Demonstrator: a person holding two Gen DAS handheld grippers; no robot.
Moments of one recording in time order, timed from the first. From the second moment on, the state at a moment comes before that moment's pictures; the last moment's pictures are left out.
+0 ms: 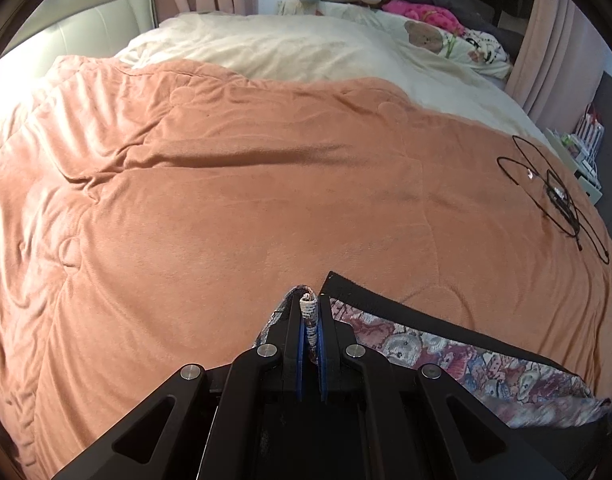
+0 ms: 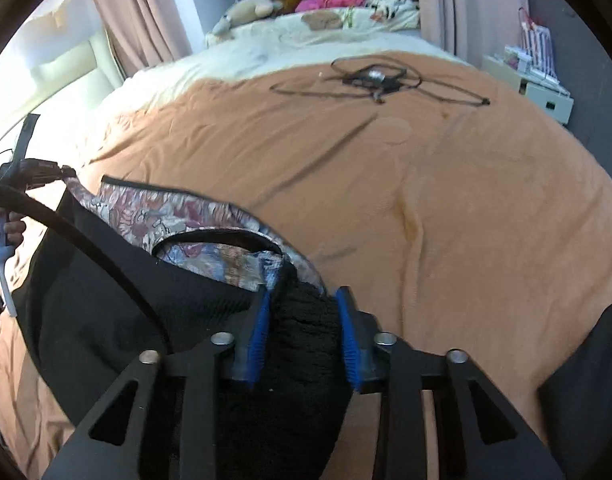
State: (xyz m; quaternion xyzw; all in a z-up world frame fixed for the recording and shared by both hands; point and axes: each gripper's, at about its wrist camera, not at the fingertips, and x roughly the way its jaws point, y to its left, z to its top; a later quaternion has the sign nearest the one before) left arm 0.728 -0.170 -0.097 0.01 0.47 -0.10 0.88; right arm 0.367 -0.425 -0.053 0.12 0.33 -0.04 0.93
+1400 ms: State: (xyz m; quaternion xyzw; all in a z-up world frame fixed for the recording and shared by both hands) left arm 0.623 -0.092 -0.060 0.04 0.46 -0.07 0.88; right arm 0.274 -0.424 -0.035 0.20 0.31 -0.07 0.93
